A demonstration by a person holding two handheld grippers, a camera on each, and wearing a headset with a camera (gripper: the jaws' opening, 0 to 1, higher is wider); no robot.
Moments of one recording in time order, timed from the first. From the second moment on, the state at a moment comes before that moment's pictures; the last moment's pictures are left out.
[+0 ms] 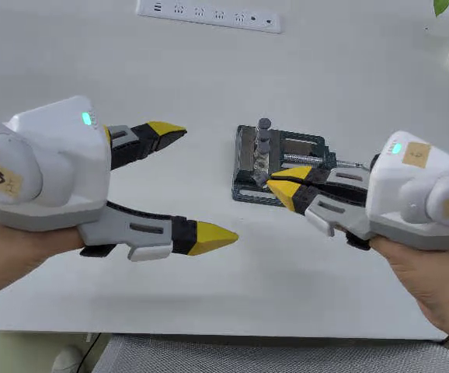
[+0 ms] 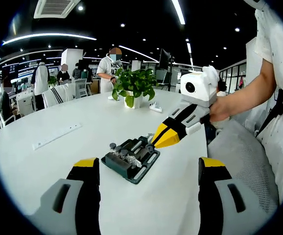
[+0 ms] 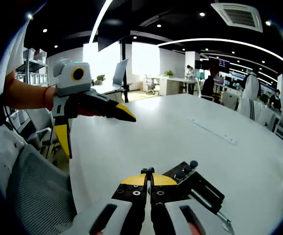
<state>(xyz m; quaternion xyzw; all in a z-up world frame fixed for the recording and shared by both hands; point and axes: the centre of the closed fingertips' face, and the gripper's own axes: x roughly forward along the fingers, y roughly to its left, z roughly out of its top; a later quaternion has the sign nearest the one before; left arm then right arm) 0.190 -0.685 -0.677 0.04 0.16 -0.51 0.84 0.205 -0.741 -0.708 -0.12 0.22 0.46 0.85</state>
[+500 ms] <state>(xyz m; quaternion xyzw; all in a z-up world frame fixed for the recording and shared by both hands) 0.210 -0.712 -0.621 0.00 0.10 -0.48 0.87 0.202 -0.740 -0.627 -0.07 0.15 0.42 0.89</state>
